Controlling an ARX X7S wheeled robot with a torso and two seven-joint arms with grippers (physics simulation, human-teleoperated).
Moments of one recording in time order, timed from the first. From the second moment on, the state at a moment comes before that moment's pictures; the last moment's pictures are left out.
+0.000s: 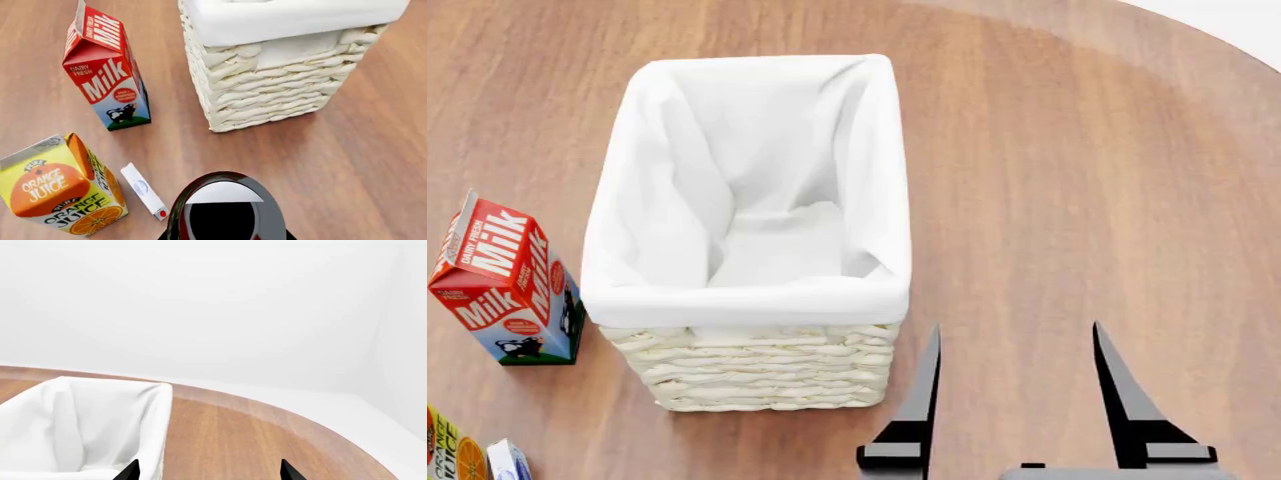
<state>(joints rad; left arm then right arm) 0.20 -0.81 0.00 0.94 -1.09 -0.77 -0.63 0.09 0.38 -0.29 -0.79 0.21 0.49 0.47</state>
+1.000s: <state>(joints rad) -0.50 -0.90 0.10 0.96 -1.69 -0.82 -0.98 0.09 0.39 -0.28 -0.80 0.23 0.49 0.49</state>
